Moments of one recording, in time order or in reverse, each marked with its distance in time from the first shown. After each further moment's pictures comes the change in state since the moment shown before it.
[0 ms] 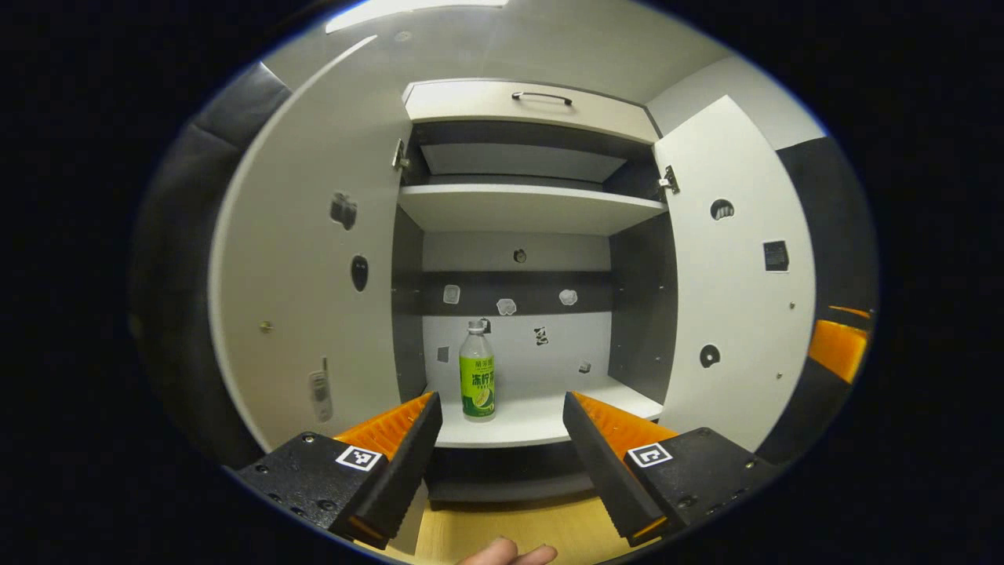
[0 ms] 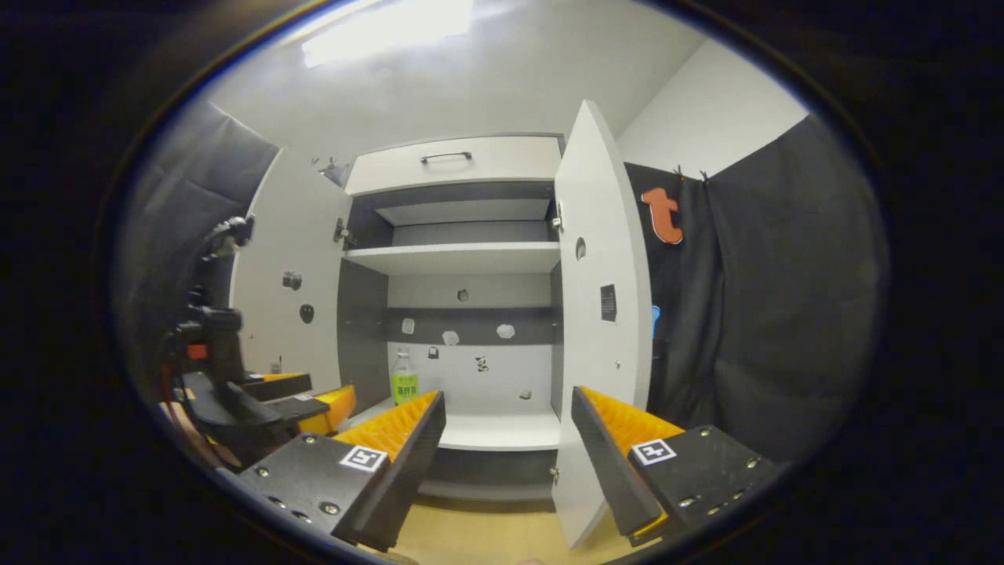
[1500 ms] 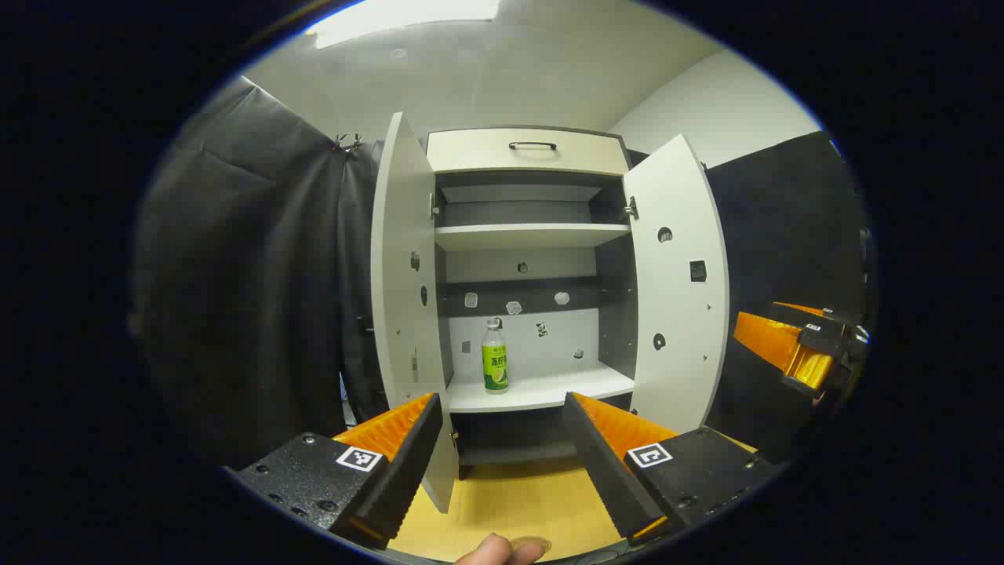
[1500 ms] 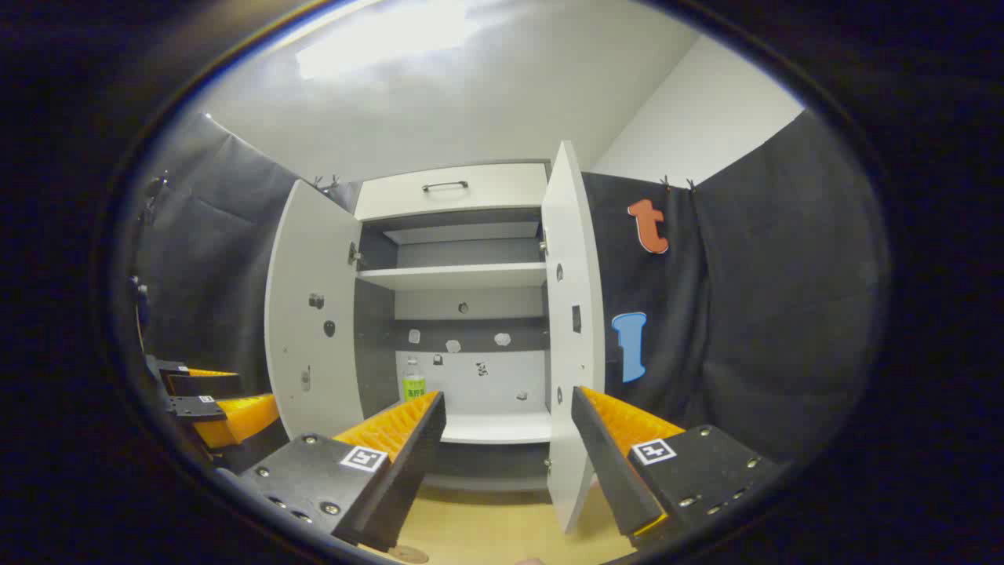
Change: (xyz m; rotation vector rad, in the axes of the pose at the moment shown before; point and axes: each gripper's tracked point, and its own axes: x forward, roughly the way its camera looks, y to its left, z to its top) left arm -0.201 -0.013 0.038 0.034 0.032 0.040; right arm -0.083 -0.027 0.031 0.011 -0.049 -0.005
